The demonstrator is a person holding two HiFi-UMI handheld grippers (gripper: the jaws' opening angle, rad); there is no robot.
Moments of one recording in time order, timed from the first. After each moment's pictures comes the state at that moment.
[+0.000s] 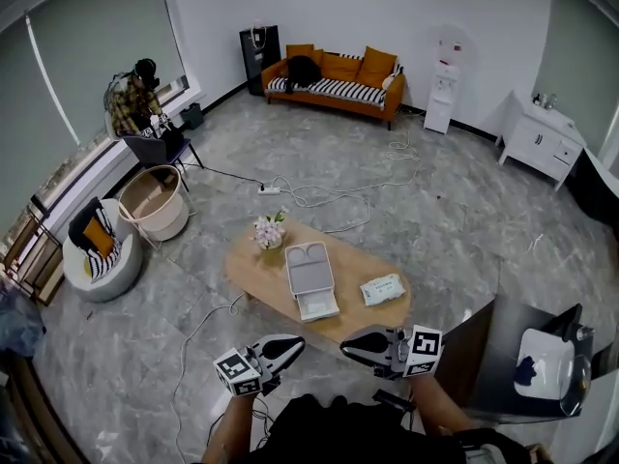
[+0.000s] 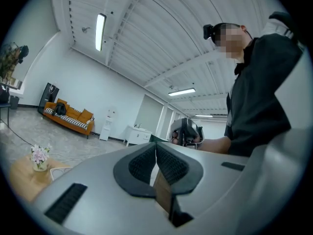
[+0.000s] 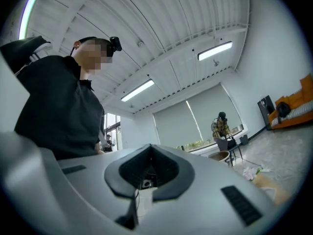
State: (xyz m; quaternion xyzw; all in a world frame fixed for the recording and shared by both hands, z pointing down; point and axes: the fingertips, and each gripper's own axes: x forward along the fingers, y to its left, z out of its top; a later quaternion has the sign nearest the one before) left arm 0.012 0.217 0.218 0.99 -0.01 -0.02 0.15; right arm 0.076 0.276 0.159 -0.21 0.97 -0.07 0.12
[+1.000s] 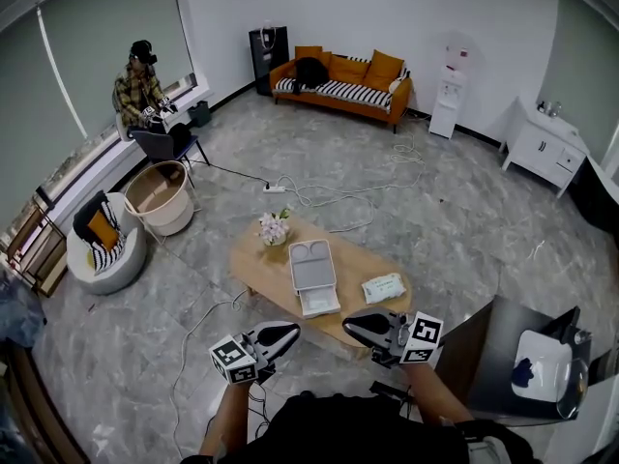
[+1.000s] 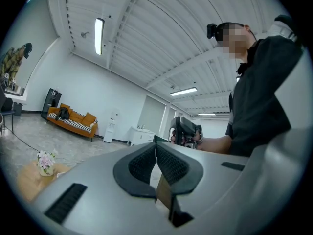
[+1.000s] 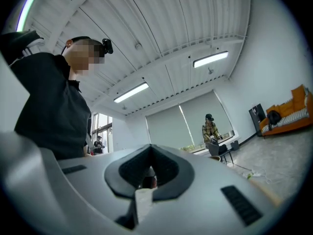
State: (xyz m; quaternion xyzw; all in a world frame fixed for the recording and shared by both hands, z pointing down) left arm -0.008 0.208 0.205 0.99 -0.04 -0.01 0.13; right arm 0.081 0.257 0.135 -0.26 0.96 -0.06 0.13
